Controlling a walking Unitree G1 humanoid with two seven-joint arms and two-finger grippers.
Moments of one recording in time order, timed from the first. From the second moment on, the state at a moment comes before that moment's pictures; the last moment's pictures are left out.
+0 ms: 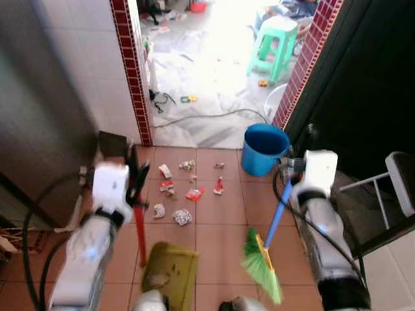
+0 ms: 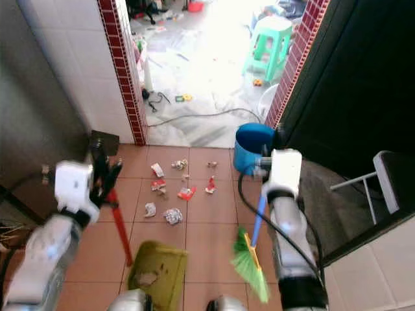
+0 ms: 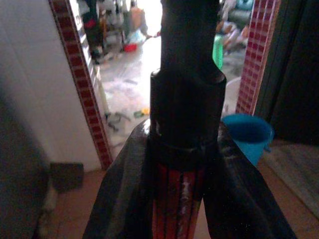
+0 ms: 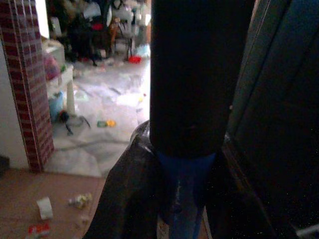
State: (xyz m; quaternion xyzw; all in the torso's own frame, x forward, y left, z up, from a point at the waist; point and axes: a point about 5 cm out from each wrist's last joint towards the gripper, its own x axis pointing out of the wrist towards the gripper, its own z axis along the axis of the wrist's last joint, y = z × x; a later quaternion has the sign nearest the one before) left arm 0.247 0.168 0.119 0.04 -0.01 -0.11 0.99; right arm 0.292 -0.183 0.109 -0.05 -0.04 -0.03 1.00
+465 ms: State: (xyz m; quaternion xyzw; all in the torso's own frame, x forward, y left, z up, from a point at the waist) left arm 0.251 0.180 0.119 -0.03 -0.01 -0.03 1.00; right arm 0.282 -0.216 0.101 -0.07 -0.01 -0.08 0.99
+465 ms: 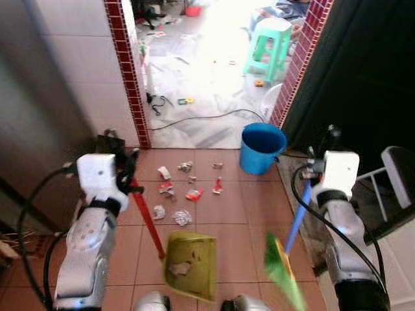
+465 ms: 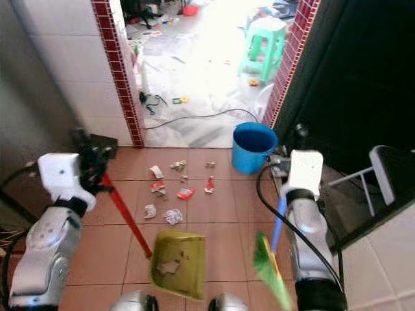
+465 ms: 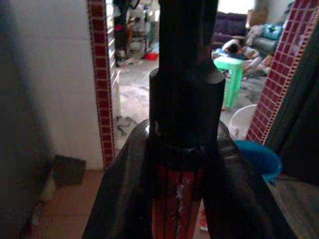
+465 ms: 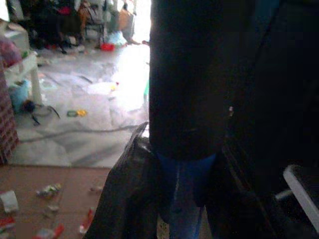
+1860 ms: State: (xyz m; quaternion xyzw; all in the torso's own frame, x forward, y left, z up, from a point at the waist) left arm 0.290 0.178 0.203 -0.07 -0.13 -0.01 0.99; right arm 0.302 -0.215 0.103 -0.09 0.00 -0.12 0.99
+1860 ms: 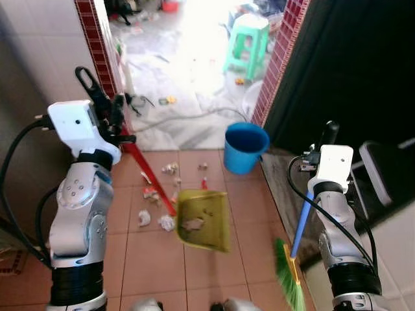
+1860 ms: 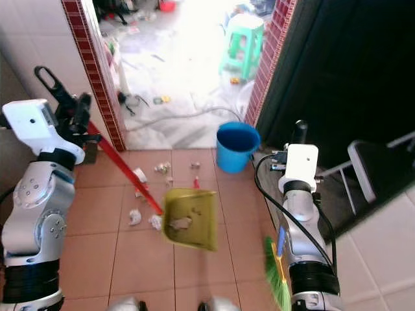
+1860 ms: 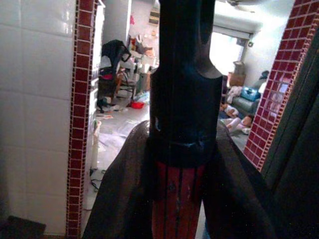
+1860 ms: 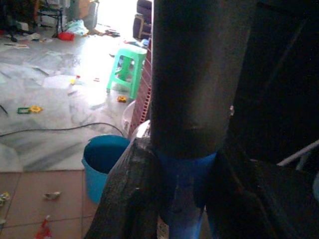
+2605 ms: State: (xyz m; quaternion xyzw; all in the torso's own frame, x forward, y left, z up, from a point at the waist) left arm 0.296 0.166 0.223 -0.08 -0.15 -0.02 0.98; right arm 0.305 -0.221 0.102 -0.09 -0.01 -0.13 0.99
